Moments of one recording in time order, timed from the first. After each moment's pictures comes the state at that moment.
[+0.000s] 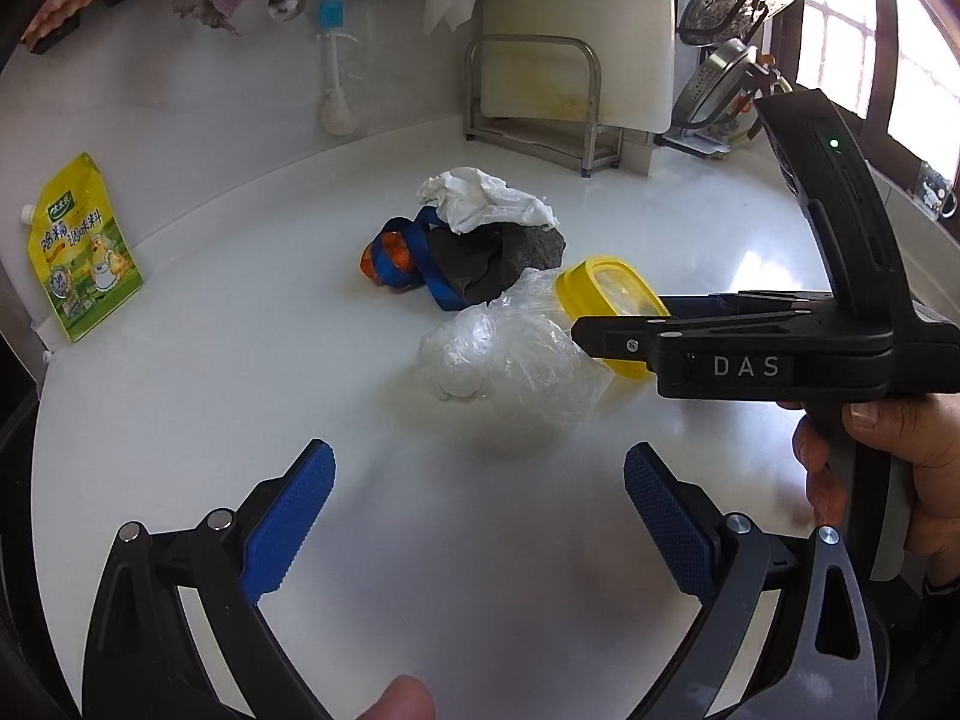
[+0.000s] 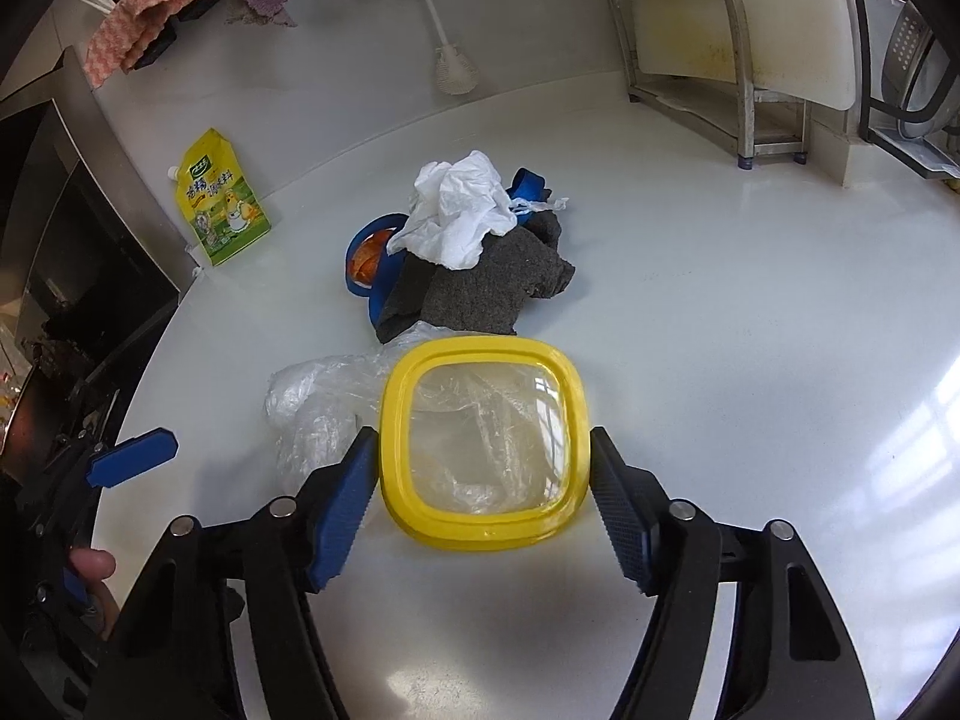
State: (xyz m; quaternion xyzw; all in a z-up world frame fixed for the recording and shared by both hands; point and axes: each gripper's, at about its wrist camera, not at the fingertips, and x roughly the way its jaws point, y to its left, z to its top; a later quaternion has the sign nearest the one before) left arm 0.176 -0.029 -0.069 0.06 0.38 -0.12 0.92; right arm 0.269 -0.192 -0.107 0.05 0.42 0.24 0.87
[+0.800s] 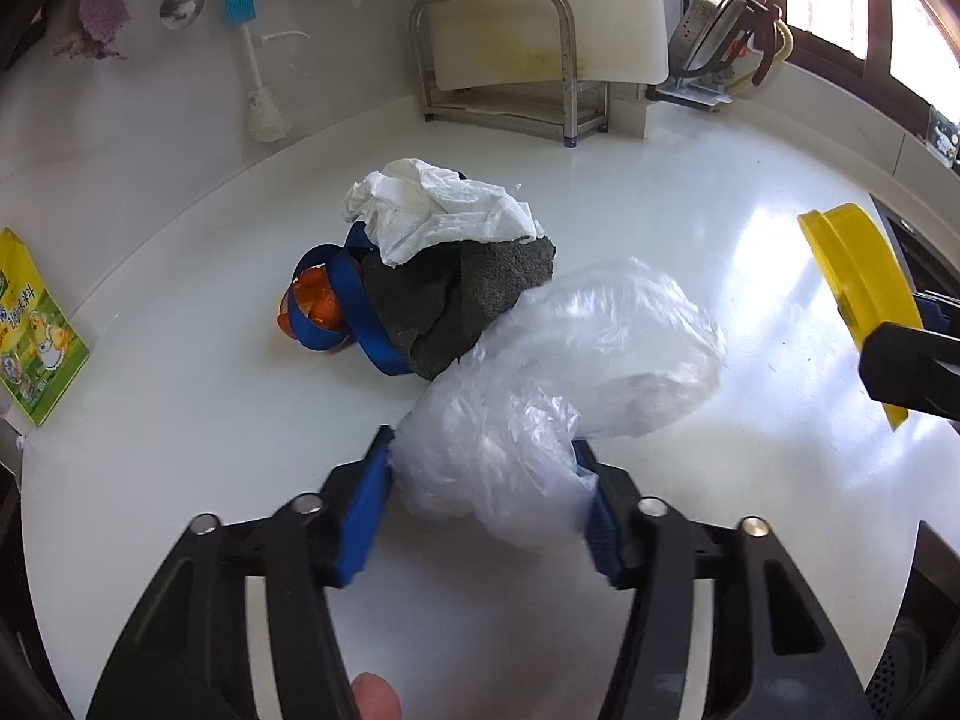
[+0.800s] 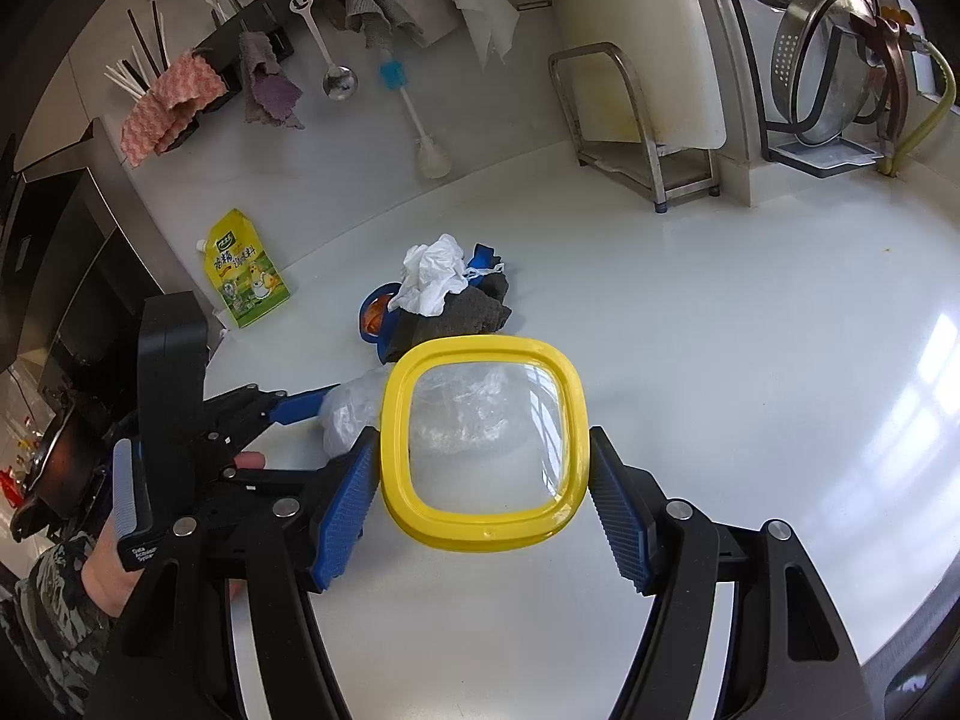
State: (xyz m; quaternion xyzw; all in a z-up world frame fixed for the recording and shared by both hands) left arm 0.246 -0.068 -0.090 0.13 0.40 -0.13 0.90; right arm 0.216 -0.258 -0.077 0.11 0.36 0.23 0.90
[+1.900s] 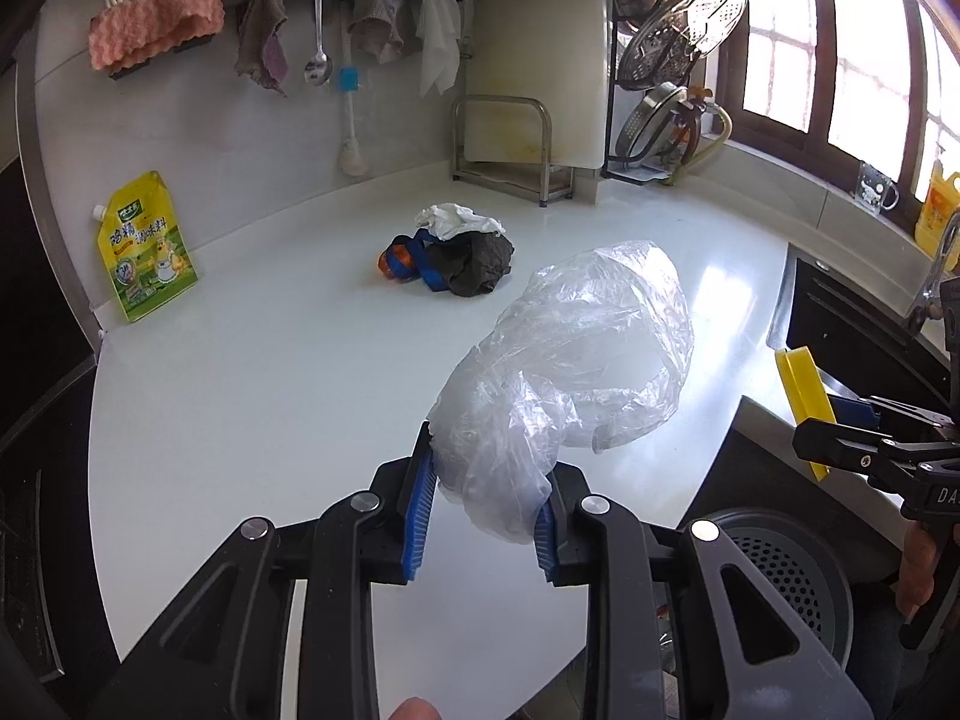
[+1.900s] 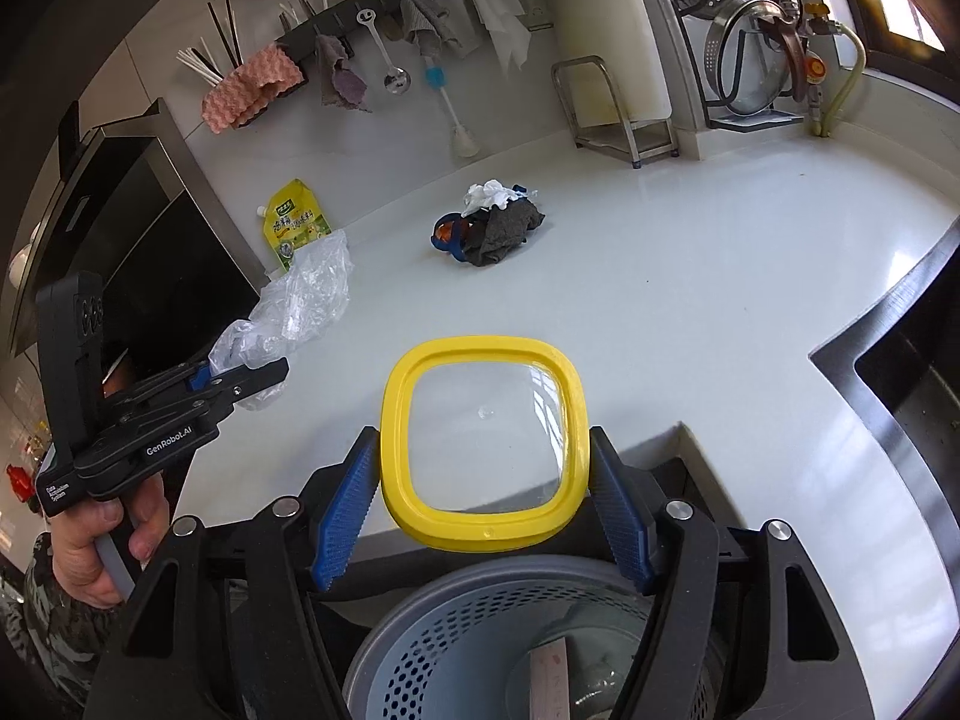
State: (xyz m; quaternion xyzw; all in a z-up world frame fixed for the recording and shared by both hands) left arm 0.043 -0.014 -0.031 0.06 0.33 -0.13 0.93; right arm 0.027 -0.268 -0.074 0.13 0.35 0.22 0.90
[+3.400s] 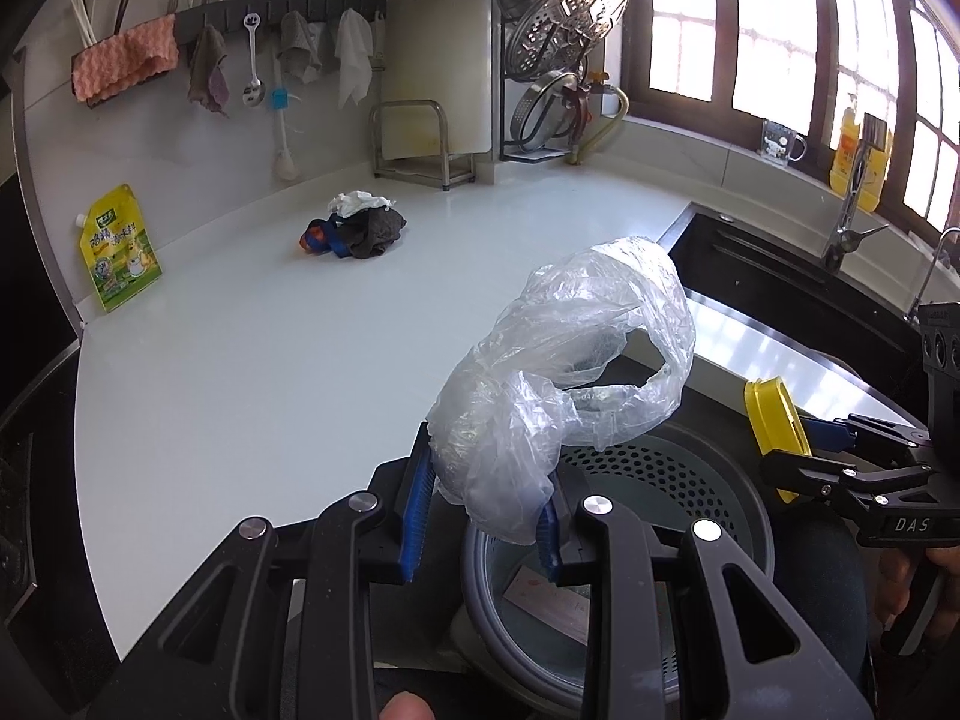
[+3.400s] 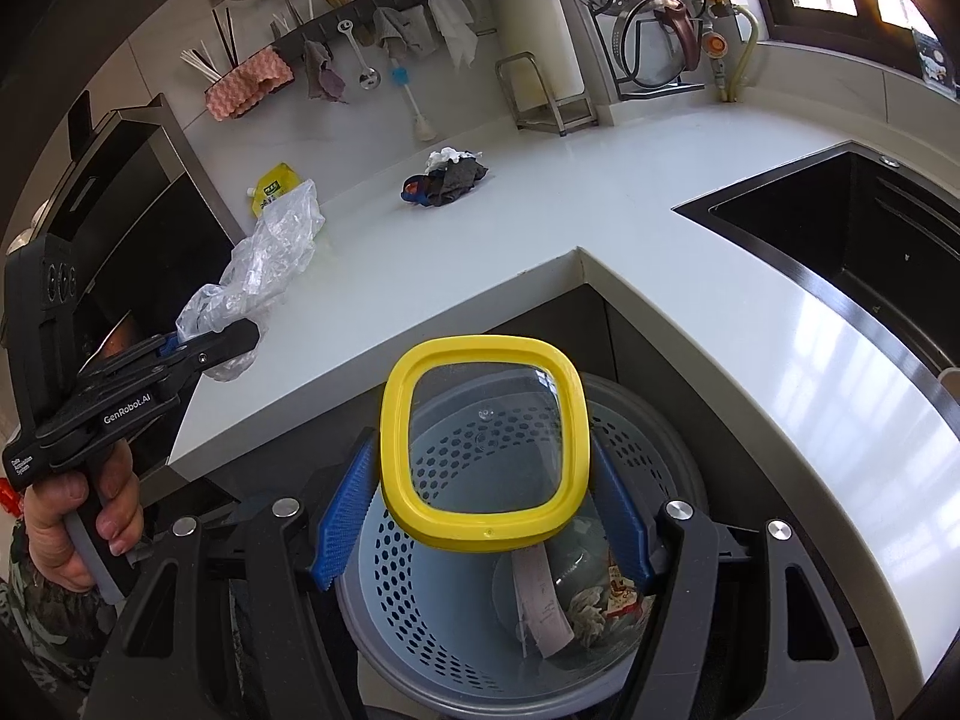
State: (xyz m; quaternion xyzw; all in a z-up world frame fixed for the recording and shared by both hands) left arm -0.077 -0.057 -0.041 0.08 0.32 -0.19 0.92; right arm -0.111 -0.298 -0.100 0.13 0.36 0.16 0.91
